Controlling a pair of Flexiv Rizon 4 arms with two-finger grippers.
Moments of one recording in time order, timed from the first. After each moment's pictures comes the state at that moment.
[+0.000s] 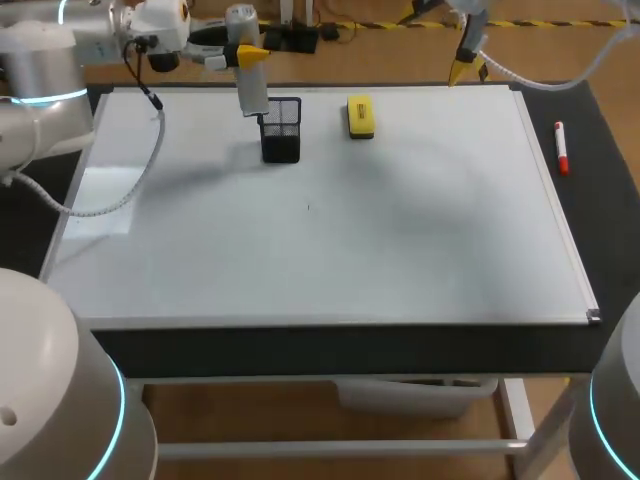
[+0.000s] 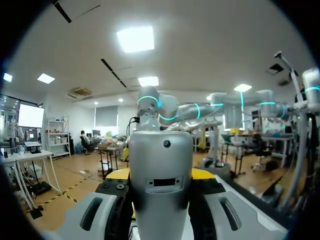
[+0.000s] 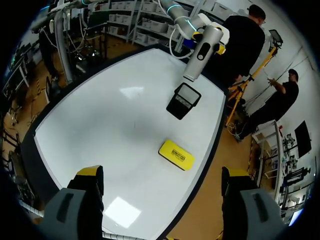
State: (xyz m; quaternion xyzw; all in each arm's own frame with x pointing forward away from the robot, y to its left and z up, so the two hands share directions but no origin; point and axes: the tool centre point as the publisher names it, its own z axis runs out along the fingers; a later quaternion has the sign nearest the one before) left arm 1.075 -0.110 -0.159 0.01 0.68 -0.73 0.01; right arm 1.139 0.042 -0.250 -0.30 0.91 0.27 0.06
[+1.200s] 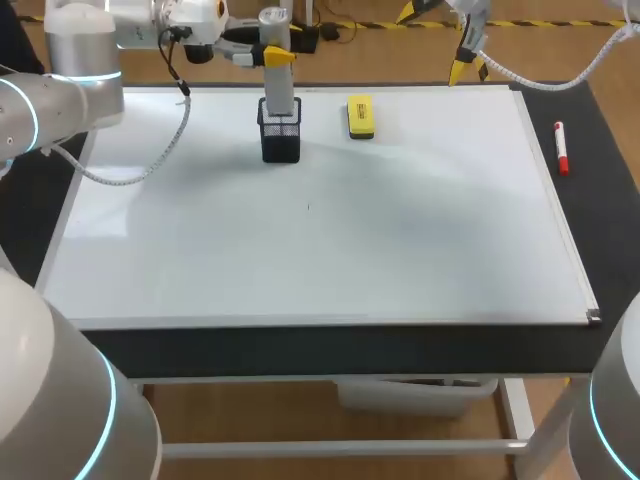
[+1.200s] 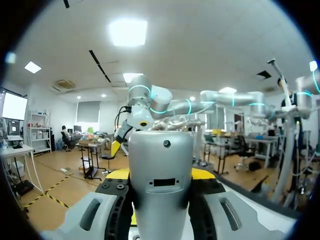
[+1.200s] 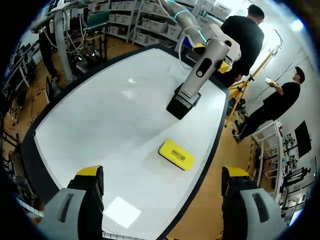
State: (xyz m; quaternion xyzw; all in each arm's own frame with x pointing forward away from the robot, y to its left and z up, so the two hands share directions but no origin) left arm 1.097 -0.153 -0.183 0.06 0.68 -0.73 -0.07; right arm 1.139 0.042 -0.250 -0.30 0.91 0.27 0.06
